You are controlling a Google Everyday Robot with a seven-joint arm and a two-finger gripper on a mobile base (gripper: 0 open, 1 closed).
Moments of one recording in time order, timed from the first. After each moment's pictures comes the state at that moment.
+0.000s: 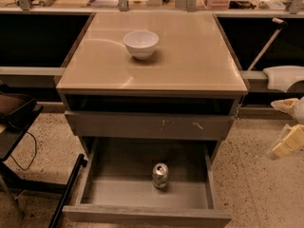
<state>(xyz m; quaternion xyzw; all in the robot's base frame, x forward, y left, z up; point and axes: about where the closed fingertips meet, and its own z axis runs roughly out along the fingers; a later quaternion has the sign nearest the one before) 0.473 -0.329 0.780 -0.48 0.82 0.16 0.26</state>
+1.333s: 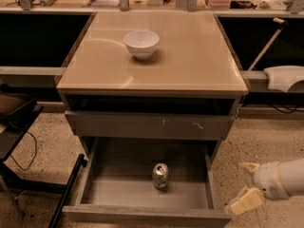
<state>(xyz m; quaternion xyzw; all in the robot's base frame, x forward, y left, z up) 0.392 -0.256 0.611 -0.40 0.85 0.26 0.24</state>
